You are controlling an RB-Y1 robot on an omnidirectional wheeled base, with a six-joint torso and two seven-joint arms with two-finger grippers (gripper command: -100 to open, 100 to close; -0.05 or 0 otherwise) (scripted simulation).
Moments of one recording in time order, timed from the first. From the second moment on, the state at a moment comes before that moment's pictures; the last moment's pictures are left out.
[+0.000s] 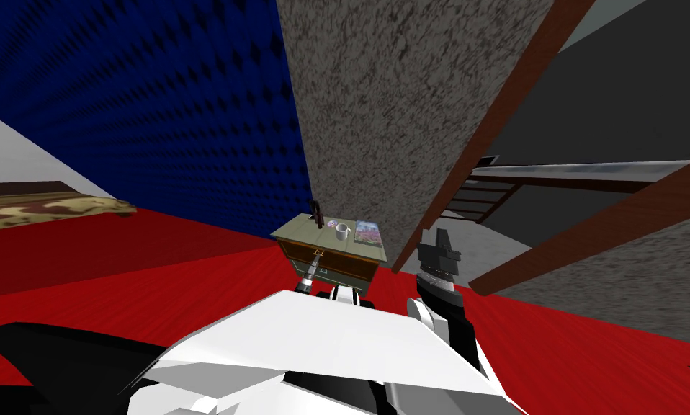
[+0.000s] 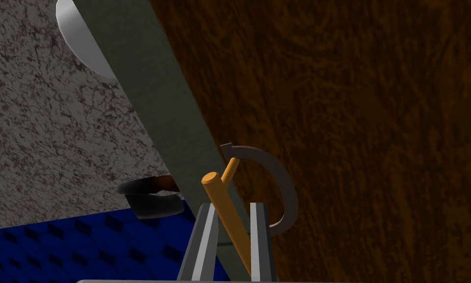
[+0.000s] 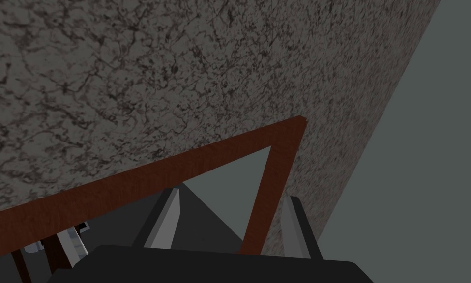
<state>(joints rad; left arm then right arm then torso) 0.05 0.07 -0.03 -0.65 -0.07 -1.20 -0.23 0.51 -0.03 -0.05 -2.23 -0.11 -0.64 0.08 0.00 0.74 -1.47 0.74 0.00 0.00</state>
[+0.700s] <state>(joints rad) 0.04 0.08 -0.08 -0.69 -0.03 -1.13 -0.24 0.51 -0.03 -0.05 -2.23 -0.11 -0.64 0.08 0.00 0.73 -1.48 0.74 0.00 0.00</state>
